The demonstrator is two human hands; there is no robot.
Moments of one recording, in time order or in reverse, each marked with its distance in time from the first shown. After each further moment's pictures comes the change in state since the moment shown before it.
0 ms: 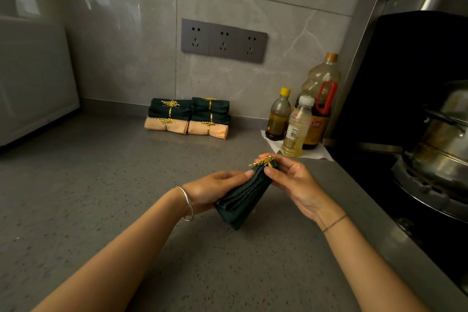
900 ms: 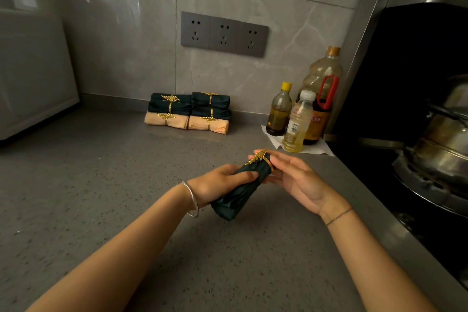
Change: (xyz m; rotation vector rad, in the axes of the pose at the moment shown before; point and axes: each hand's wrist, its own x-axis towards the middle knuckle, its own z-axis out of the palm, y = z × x) left_hand 0.016 -0.010 -0.003 0.241 0.119 0.038; right_hand -0.002 -0.007 -0.002 0.007 -0.108 0.100
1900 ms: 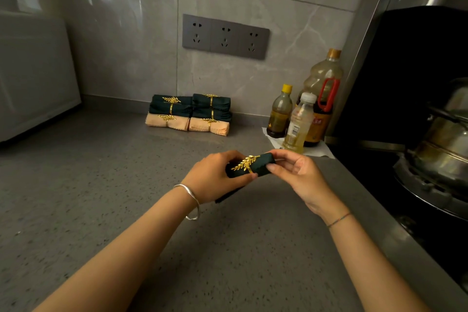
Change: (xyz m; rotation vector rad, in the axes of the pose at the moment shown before) left_hand -0.004 0.007 -0.006 0.697 0.423 0.379; right_hand 0.004 0.007 -0.003 -0.301 0.259 -0.221
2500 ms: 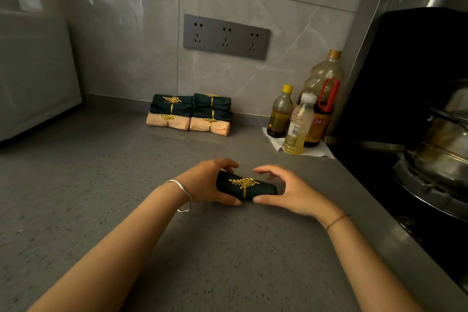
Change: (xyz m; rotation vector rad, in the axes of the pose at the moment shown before) left_hand 0.000 -0.024 -0.007 0.032 -0.304 -0.049; right_hand -0.003 0.013 -0.007 -0.597 -0.347 0.111
